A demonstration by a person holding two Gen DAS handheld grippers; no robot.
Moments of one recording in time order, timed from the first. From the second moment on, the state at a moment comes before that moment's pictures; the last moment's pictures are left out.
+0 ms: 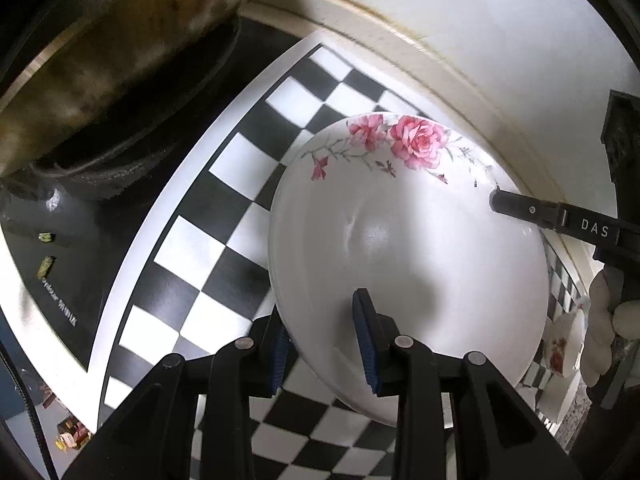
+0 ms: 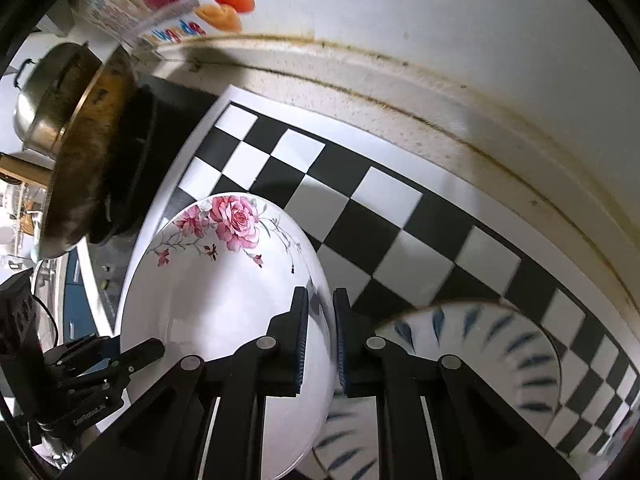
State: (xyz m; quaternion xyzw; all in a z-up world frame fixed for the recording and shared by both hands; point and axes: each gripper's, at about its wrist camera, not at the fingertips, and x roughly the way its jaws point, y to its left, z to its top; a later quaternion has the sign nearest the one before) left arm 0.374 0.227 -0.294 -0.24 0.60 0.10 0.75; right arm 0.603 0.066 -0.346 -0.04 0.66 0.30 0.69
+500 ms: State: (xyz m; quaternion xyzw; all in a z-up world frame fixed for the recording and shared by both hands) left arm 0.361 0.121 -0.236 -0.16 0.61 -0.03 0.78; right arm 0.483 -0.108 -0.246 0.04 0.60 0.24 0.76
